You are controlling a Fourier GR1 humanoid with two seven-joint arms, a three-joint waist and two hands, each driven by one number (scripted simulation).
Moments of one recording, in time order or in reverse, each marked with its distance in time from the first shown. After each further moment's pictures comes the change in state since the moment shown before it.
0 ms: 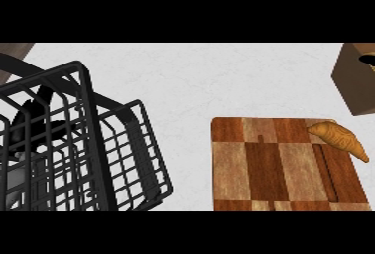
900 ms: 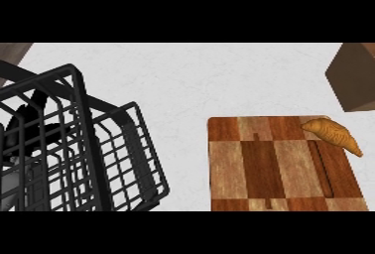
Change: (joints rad) left arm 0.035 0.005 0.020 -0.005 0.004 0.007 0.003; right arm 0.003 -0.075 -0.238 0.015 -0.209 -0.048 -0.226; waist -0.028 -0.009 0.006
